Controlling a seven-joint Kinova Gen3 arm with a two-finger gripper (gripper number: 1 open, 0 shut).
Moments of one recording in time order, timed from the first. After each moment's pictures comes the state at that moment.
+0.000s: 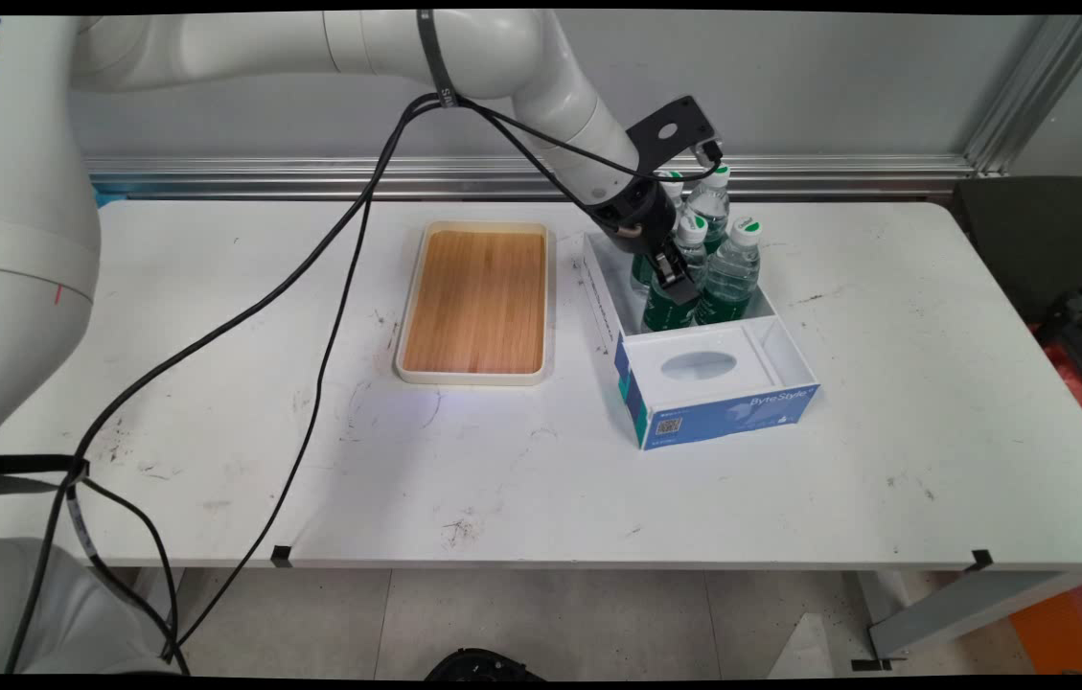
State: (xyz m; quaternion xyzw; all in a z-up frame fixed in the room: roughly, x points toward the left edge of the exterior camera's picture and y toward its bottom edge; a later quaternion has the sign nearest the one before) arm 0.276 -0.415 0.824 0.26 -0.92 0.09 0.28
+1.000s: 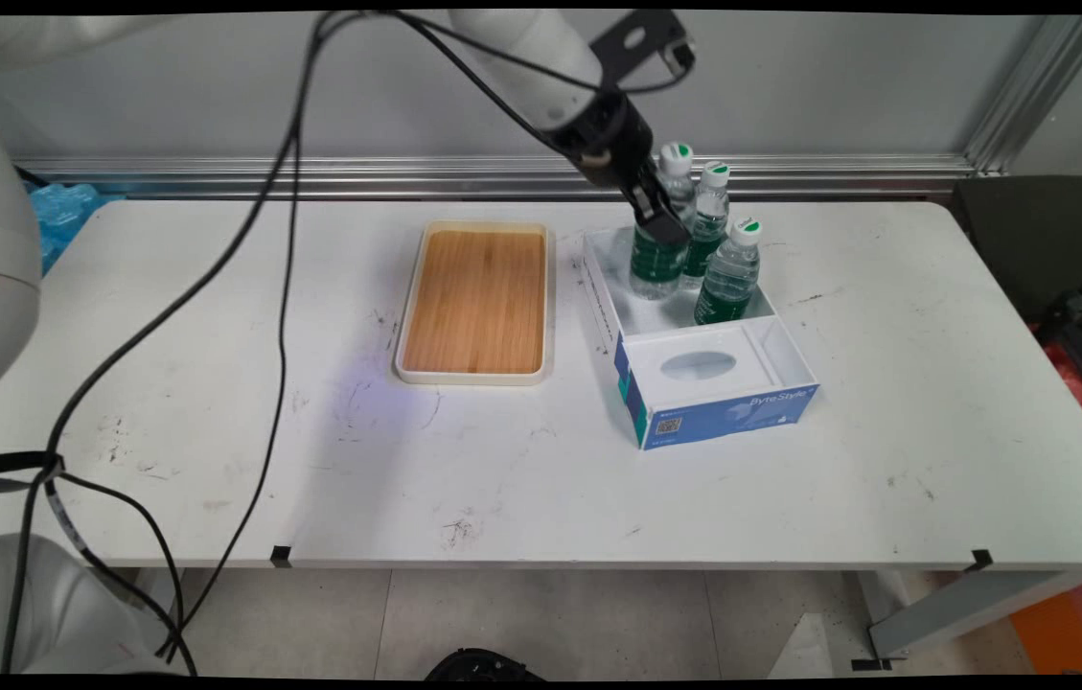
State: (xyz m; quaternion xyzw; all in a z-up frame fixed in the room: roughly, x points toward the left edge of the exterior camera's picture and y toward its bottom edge) arm 0.315 -0.386 0.914 0.24 -0.91 0.12 0.30
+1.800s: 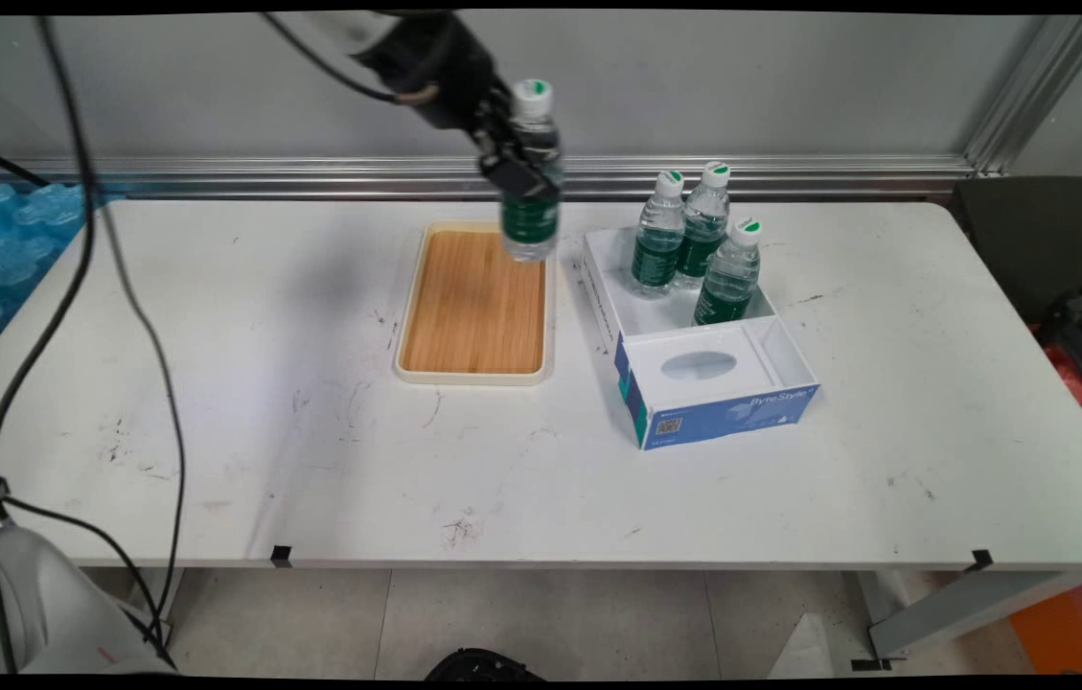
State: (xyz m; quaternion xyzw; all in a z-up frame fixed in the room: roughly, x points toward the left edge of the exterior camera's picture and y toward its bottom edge) arm 0.427 -0.295 0.987 0.26 -0.91 0.15 0.27
